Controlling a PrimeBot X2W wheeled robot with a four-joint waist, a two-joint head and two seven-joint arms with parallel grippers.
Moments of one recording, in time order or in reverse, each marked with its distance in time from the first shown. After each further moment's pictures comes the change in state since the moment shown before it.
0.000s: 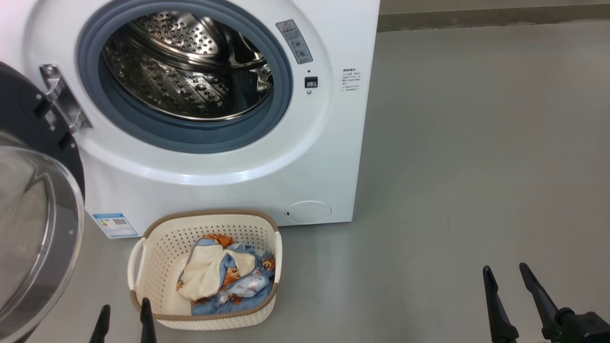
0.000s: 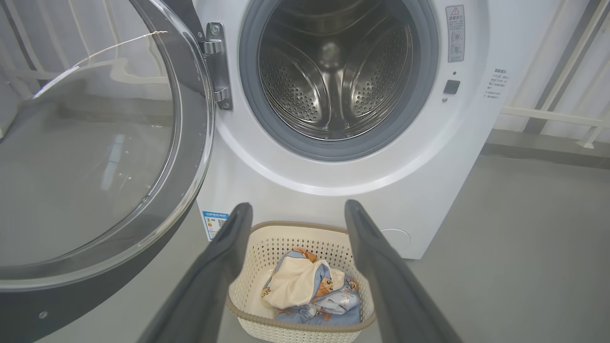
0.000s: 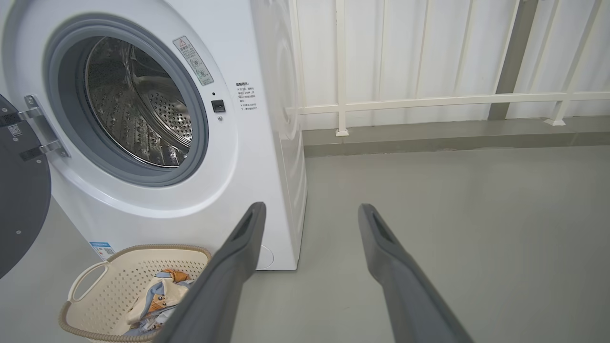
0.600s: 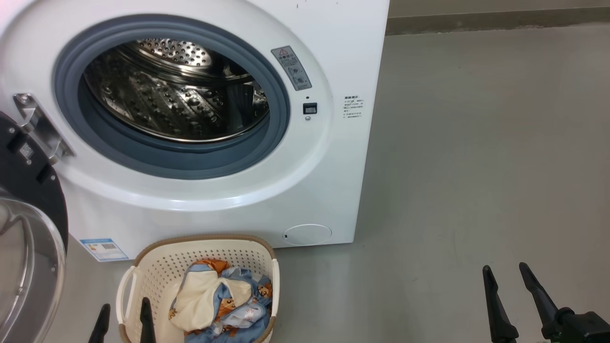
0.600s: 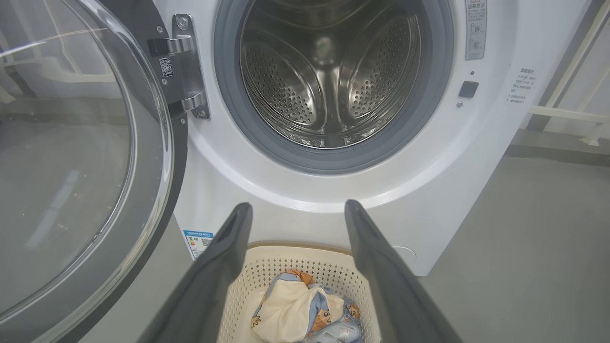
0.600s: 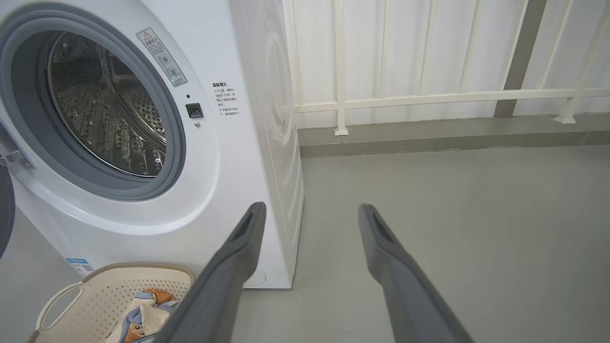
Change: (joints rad) left arm -0.001 0.001 0.008 0.001 0.008 0.019 0.000; right arm 0.000 0.002 -0.001 -0.001 0.000 0.000 0.000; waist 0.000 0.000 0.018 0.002
